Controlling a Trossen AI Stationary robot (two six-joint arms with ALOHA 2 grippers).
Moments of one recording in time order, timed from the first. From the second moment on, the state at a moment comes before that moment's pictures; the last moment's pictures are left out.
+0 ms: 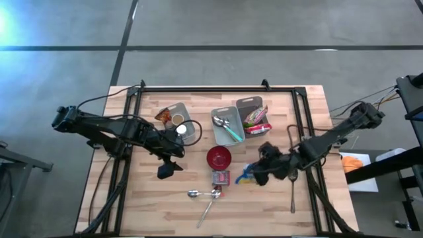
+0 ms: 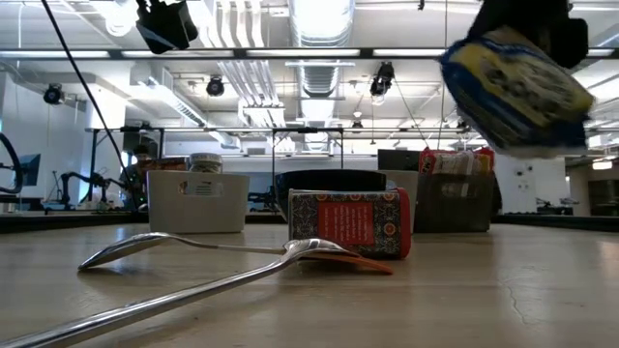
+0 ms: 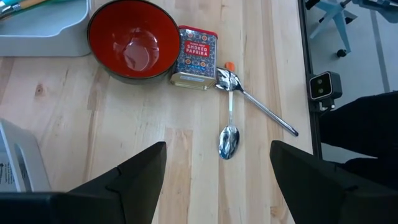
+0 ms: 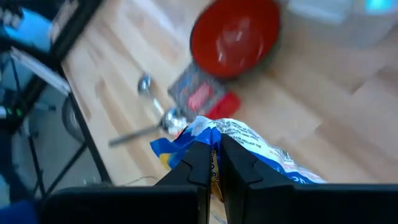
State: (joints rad) left arm -0.21 1.26 1.14 -0.81 0.11 -0.36; right arm 0.52 1.25 0.96 -0.57 0.40 1.29
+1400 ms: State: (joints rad) left arm -0.21 1.26 1.14 -0.80 0.02 -0.37; right arm -0.47 0.97 0.95 -0.43 0.06 0.19
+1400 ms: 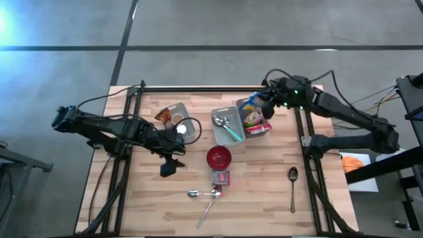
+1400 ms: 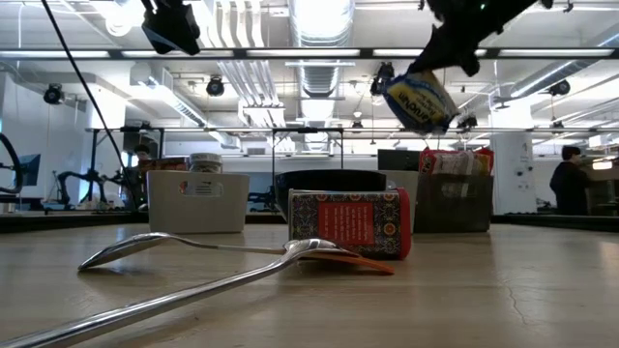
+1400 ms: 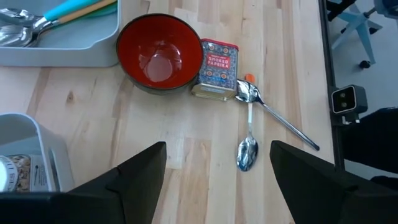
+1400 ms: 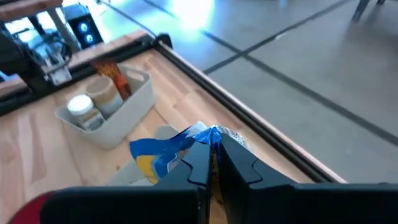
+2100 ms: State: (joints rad) left arm -0.15 1.26 1.14 -0.80 -0.03 -0.48; right arm -0.81 1.32 0.94 -0.23 -0.41 -0.07
